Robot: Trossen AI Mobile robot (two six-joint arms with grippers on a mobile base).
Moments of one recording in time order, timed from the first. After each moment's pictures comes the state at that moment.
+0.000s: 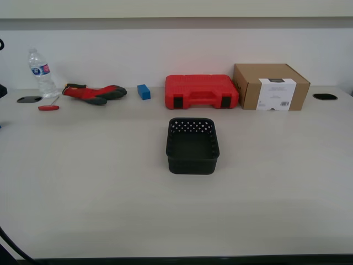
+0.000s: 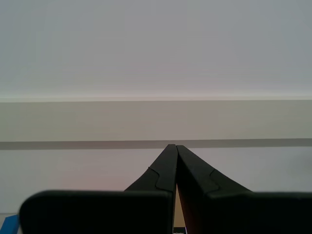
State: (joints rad) arm 0 0.00 1.05 0.52 0.62 0.00 0.00; arm 1 0.55 2.28 1.51 -0.14 -0.28 0.93
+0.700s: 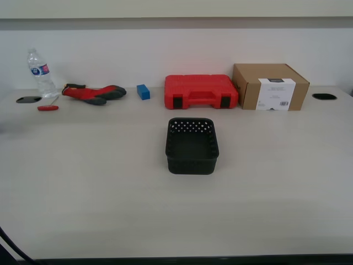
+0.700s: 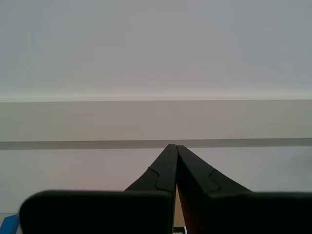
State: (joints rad) arm 0 0.00 1.05 0.52 0.62 0.00 0.00; arm 1 0.66 2.80 2.15 -0.40 -0.26 1.05
